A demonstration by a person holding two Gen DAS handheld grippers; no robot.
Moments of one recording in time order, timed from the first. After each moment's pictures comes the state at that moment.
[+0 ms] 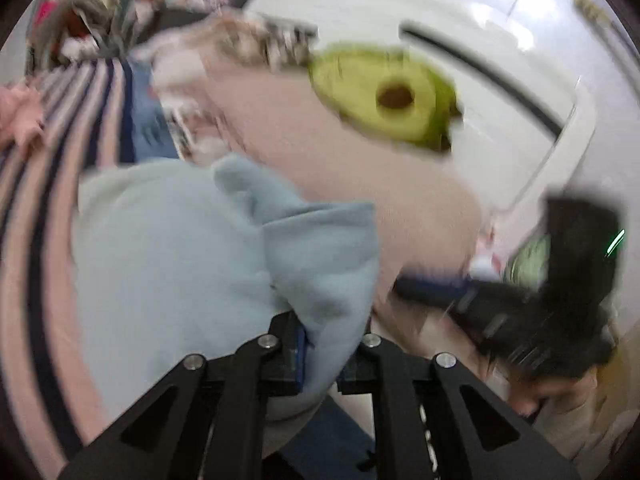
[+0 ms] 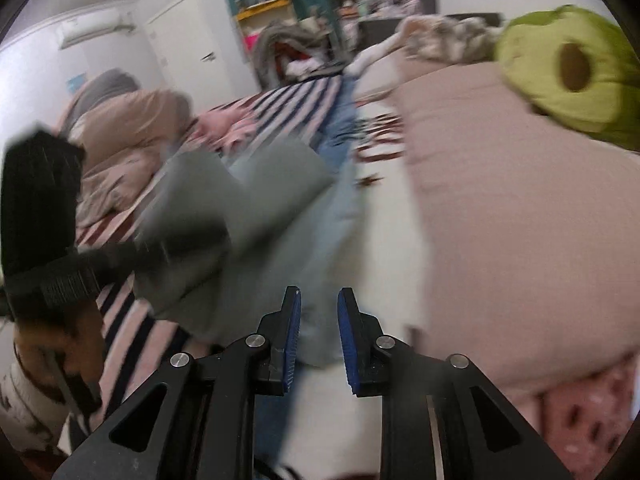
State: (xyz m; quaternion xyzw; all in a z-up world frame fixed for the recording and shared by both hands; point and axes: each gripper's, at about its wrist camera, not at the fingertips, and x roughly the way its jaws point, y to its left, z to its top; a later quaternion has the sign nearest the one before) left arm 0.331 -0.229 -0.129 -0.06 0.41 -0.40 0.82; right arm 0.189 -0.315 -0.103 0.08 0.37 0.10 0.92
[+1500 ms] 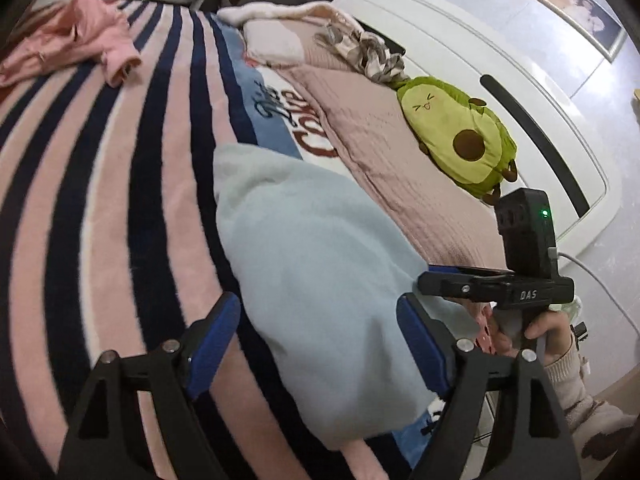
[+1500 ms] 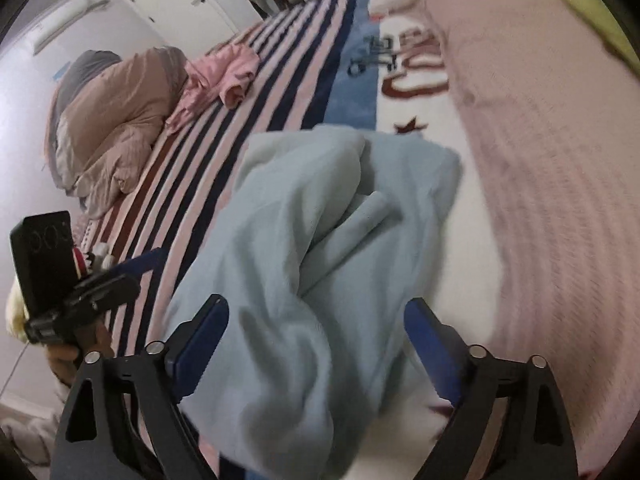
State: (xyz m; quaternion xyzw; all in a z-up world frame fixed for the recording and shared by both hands) left arm 0.397 -0.093 -0.140 -0.16 0.46 -0.35 0.80; right arm 0.310 -0.290 -0.135 0.14 0.54 0.18 0.81
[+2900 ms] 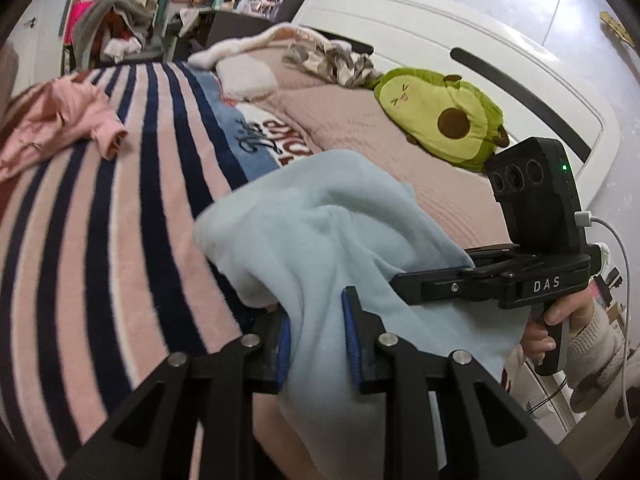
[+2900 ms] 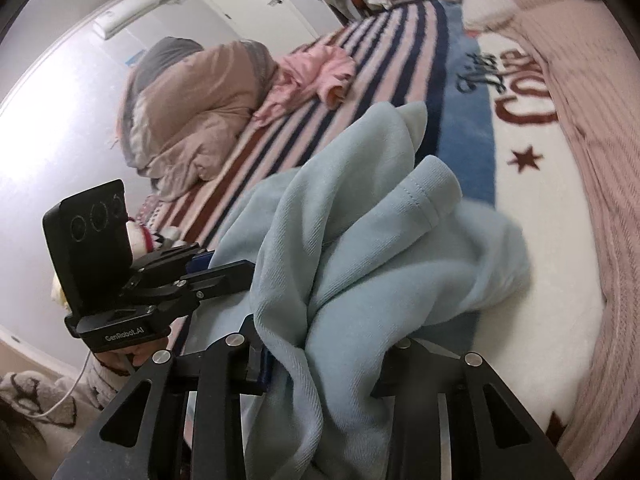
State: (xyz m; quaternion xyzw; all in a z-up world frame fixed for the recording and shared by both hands) left arm 0.361 -0.097 -0.095 -0.05 0.39 -0.34 0.85; right arm 0.299 -0.236 -0.111 0.15 0.47 0.32 0.81
